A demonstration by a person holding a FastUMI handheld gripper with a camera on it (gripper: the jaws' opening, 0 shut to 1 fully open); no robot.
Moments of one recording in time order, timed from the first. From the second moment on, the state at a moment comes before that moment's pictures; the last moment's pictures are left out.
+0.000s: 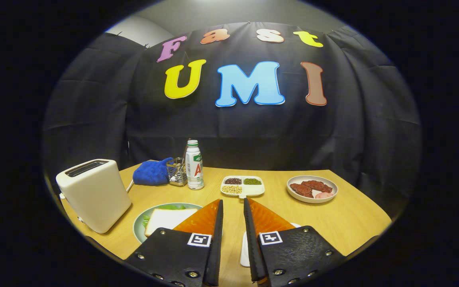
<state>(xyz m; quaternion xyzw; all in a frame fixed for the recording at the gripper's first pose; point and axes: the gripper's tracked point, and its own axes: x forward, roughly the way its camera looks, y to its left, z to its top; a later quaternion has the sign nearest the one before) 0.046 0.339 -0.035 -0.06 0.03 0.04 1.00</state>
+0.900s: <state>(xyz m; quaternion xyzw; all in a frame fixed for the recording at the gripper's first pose) 0.000 0.096 -0.001 -0.04 -0.02 -0.05 1.00</state>
